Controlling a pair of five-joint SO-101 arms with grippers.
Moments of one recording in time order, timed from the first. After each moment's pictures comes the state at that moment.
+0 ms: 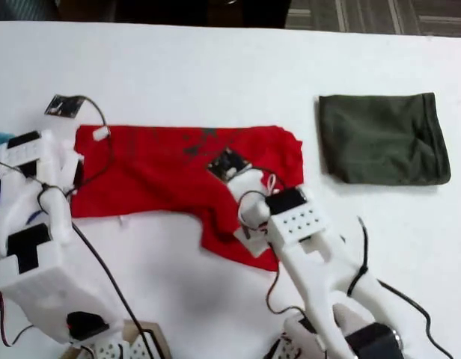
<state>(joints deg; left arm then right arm) -30.8 14.6 14.7 60.4 -27.1 -28.4 -26.0 48.4 67.2 22.0</state>
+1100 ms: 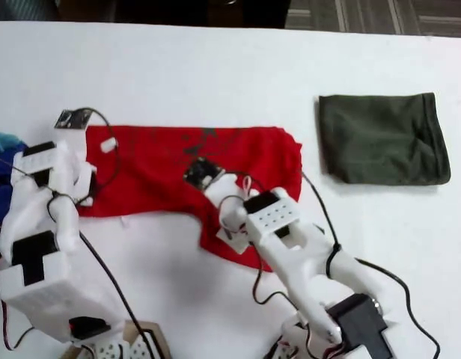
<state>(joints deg) -27.4 11.7 24.4 59.1 -18.7 -32.4 -13.1 48.7 50.1 25.6</state>
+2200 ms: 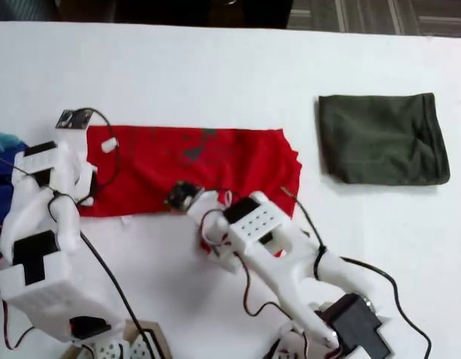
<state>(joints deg) -27.3 11.7 24.4 59.1 -18.7 -42.0 -12.5 47.5 62.2 25.8</state>
